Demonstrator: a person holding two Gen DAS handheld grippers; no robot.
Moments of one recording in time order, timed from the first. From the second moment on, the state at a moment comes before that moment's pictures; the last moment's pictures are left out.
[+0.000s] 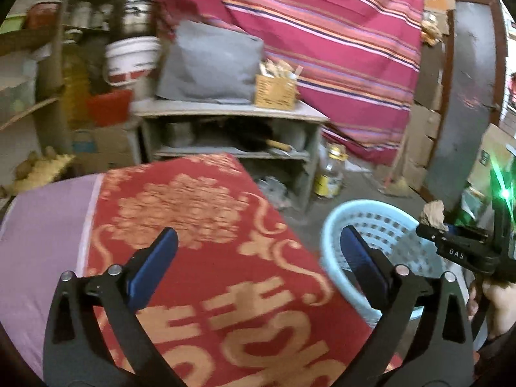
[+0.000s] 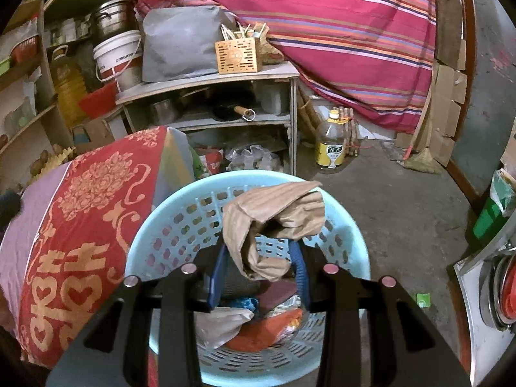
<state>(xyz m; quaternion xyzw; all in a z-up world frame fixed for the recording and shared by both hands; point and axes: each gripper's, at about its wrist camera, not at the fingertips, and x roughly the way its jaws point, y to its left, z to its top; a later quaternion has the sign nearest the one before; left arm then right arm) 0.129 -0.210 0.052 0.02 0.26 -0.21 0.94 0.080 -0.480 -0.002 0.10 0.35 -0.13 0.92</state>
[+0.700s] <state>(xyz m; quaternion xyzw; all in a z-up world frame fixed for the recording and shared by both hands) 0.079 -0.058 0.086 -0.01 0.20 -0.12 0.97 0.053 -0.406 0.034 0.08 0.29 -0.13 0.95</state>
